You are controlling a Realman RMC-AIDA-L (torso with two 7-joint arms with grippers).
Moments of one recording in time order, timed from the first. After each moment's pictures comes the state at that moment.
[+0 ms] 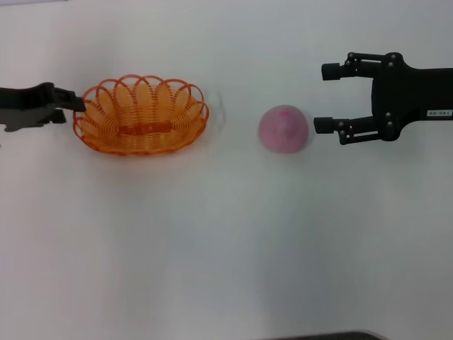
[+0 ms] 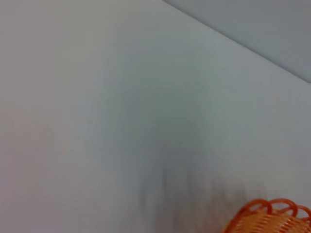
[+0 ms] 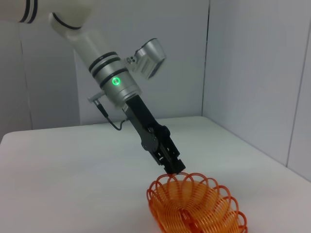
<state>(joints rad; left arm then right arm) -0.65 -2.15 0.59 0.94 2.61 1.31 -2.65 0.50 2.03 -0.58 -0.75 -2.07 -1.75 1.14</state>
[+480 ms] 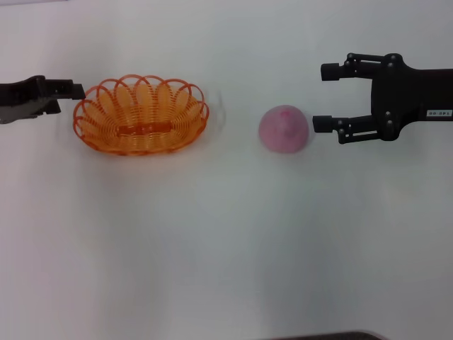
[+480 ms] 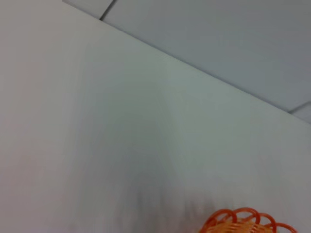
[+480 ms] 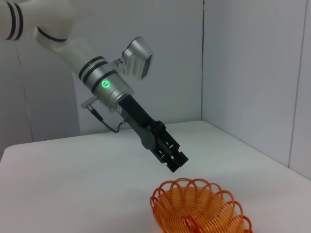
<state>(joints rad) -0.58 -2.15 0.60 1.00 2.47 1.36 -2.54 0.50 2.04 -0.56 -0.75 -2.07 -1.77 1.18</state>
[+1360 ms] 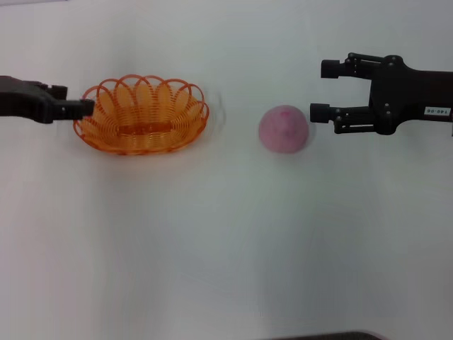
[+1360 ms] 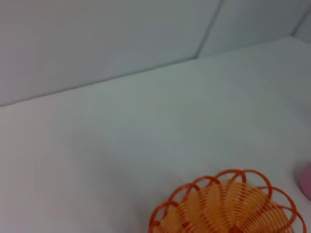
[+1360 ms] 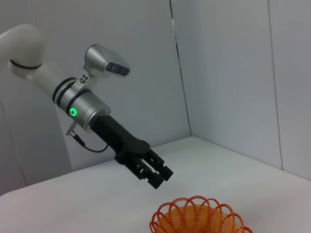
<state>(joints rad) -0.57 -2.16 0.65 1.14 2.46 1.51 -1.99 0.50 2.05 -0.51 -0.69 -2.04 -1.76 1.28</state>
